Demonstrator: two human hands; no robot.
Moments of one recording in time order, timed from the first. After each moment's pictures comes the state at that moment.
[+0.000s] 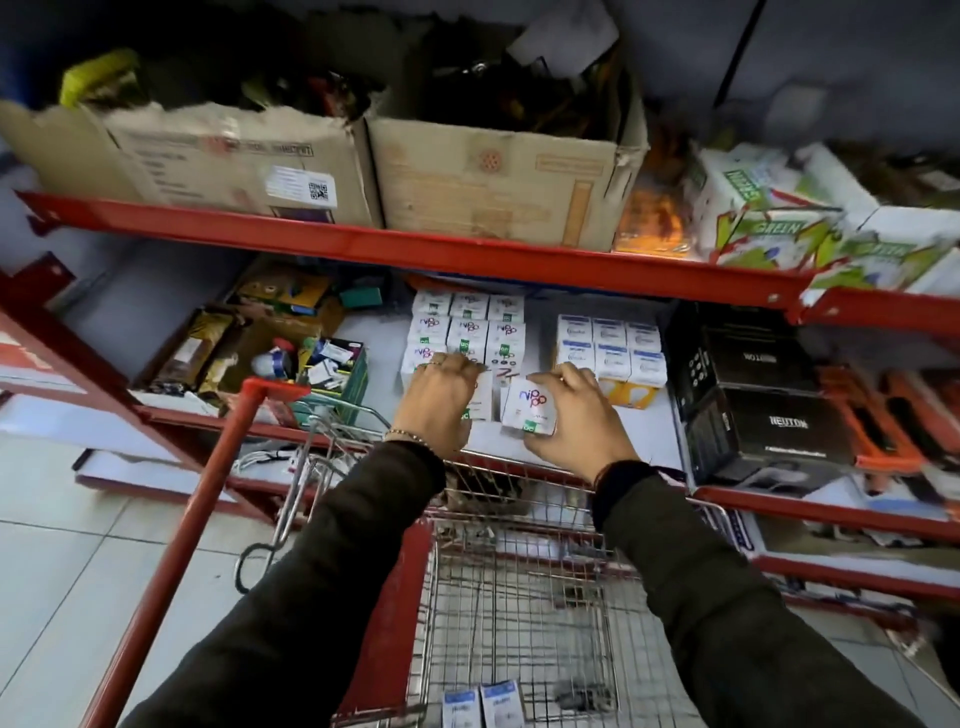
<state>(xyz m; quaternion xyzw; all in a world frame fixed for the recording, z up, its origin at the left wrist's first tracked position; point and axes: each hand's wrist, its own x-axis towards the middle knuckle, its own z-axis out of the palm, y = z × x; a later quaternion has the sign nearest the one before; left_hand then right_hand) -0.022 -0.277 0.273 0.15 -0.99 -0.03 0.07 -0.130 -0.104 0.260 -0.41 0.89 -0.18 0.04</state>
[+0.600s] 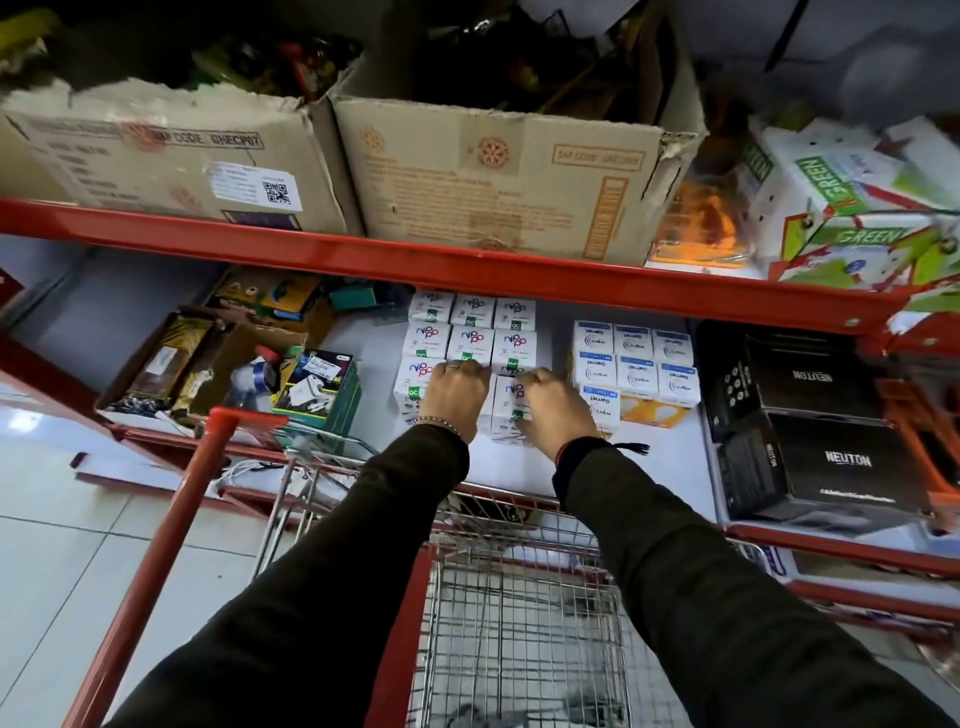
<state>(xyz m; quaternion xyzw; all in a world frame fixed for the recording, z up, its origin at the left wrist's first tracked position) -0.114 -0.315 0.212 0.17 -0.98 0.03 -0.05 -0.196 -0.189 0.201 -0.41 0.90 -0.10 0.10</state>
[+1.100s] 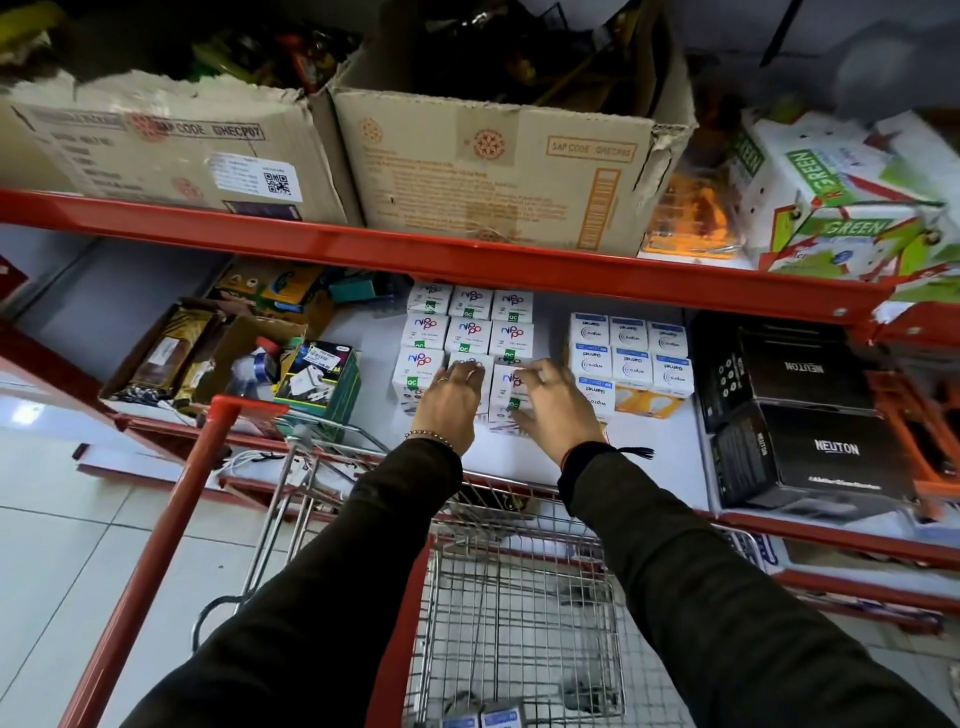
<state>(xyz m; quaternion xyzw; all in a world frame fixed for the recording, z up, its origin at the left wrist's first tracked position) -0.091 -0.302 0.201 0.21 -0.98 -0.06 0.00 -0.189 -0.171 0.199 -0.42 0.90 -0.12 0.06</state>
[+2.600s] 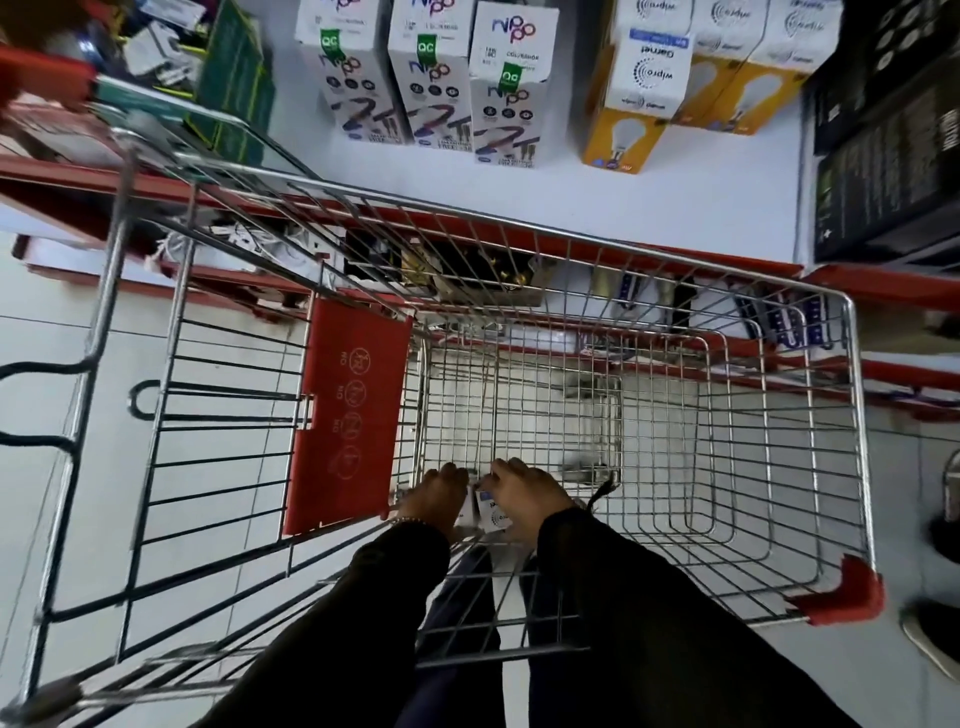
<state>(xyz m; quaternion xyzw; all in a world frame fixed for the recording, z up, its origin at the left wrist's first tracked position) 0.139 -0.123 -0.051 0.18 -0.86 -0.16 -0.44 0.037 -0.009 -0.040 -0.53 0.72 0.09 0.43</state>
